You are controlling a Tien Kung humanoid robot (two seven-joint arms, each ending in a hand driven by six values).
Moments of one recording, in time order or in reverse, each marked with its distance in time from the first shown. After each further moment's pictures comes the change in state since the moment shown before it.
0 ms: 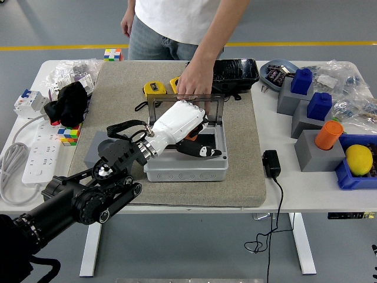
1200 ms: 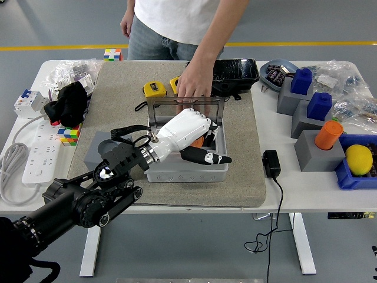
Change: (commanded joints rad) left arm 0.005 0.000 0.003 -0.003 0.010 -0.045 -0.060; right arm -0.002 -0.004 -0.016 0.000 0.011 0.001 -0.003
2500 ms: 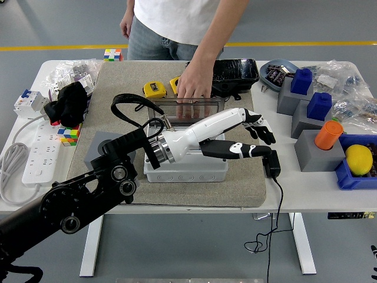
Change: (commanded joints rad) left arm 0.039 0.111 -0.076 -0.605 -0.665 -0.464 0.117; right arm -0.001 0.008 0.001 0.000 0.008 0.000 0.003
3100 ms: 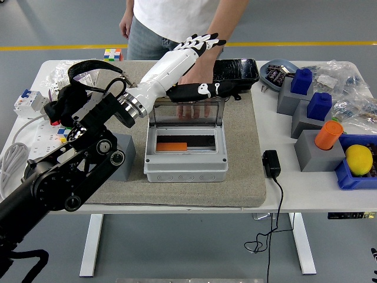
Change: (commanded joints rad) left arm -0.010 -0.005 -0.222 0.068 0.608 0.014 0.307; right arm -0.008 0.000 0.005 0.000 -0.011 -0.001 -0.007
